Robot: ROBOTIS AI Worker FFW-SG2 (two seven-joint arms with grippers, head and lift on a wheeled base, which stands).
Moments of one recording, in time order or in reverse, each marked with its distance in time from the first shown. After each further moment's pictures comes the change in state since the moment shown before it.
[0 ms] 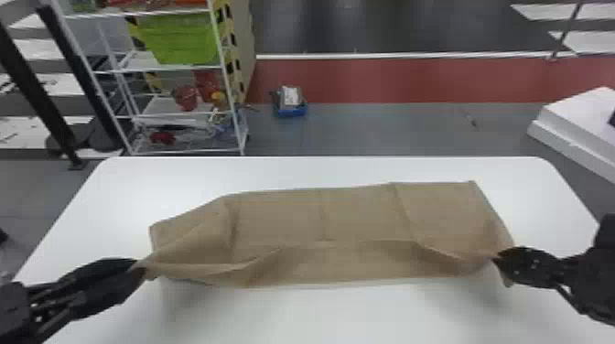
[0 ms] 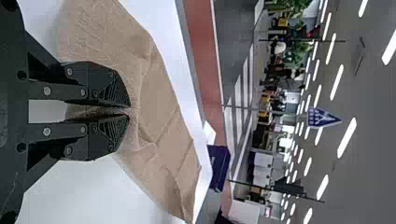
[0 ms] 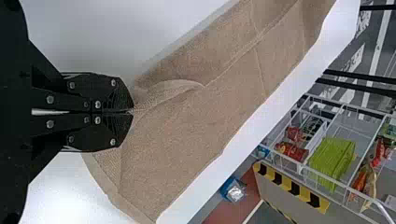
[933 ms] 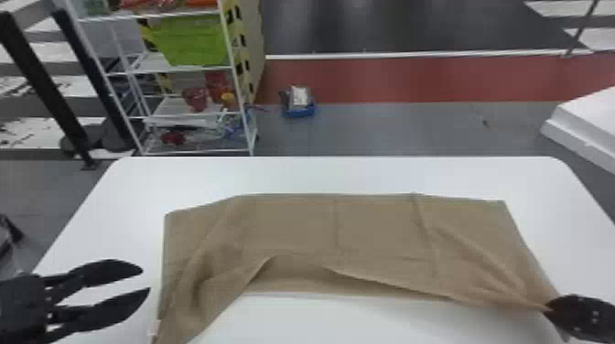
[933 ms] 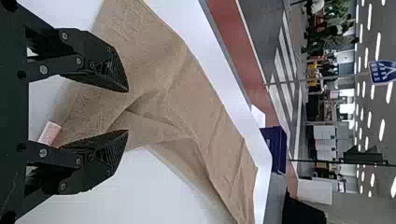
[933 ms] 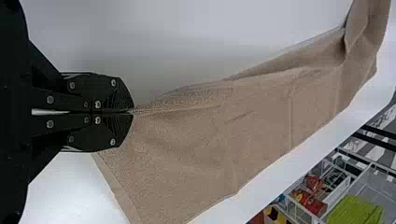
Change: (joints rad) left arm -0.035 0.091 -0.030 0.111 -0.174 -0.209 -0.074; right arm 0.158 -0.059 -0.145 -0.011 0.019 -0.236 0.151
